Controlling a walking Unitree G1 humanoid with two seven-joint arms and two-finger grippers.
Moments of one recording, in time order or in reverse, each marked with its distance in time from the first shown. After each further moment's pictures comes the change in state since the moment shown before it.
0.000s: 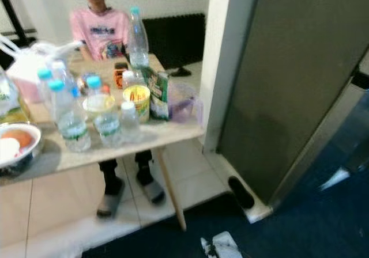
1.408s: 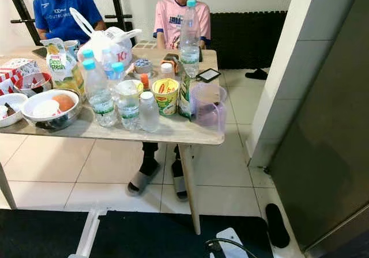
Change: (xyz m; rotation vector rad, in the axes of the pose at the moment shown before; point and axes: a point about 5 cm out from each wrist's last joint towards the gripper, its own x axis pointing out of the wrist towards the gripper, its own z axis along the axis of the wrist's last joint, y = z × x) left arm 0.000 0.003 0.008 -0.002 -0.036 0.015; right arm -0.001 -0.007 0.003 -0.008 -0.011 -0.075
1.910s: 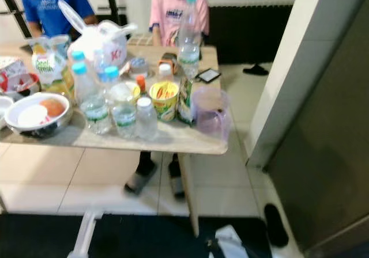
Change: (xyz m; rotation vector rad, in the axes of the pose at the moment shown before) left arm 0.000 0.000 0.002 0.002 -0.003 -0.007; right arm 0.000 0.000 0.004 0.002 -0.011 0.007
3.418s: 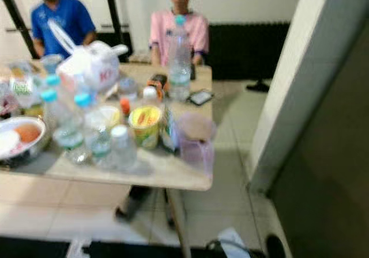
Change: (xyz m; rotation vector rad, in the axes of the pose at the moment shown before) left arm 0.000 -0.002 0.002 0.001 -0.015 -0.026; right arm -0.001 -0.008 -0.010 -0.025 0.050 -0.095
